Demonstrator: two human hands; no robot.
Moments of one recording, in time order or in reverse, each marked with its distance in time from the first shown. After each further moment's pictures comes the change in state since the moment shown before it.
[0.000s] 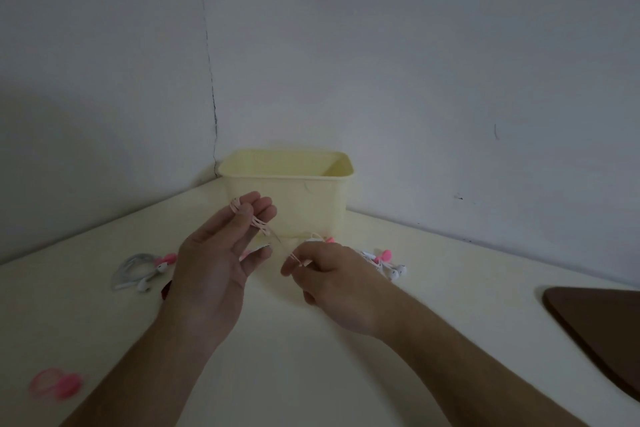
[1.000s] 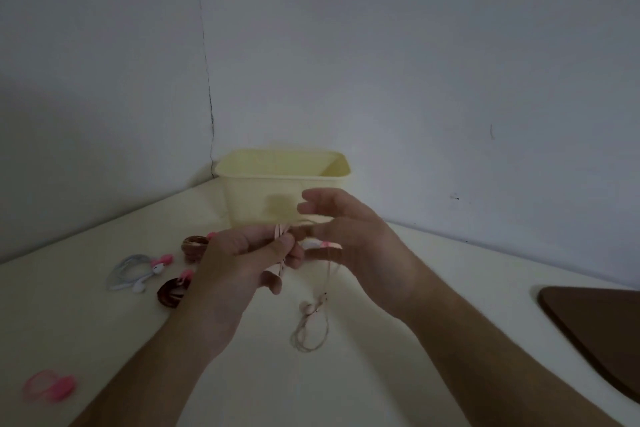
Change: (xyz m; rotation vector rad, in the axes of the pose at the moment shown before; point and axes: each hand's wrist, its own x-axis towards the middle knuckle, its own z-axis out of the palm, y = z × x) left_hand -0.007 -0.008 0.002 0.407 -0.254 0.004; right_hand -0.001 -0.009 -0.029 0.638 0.087 -0.088
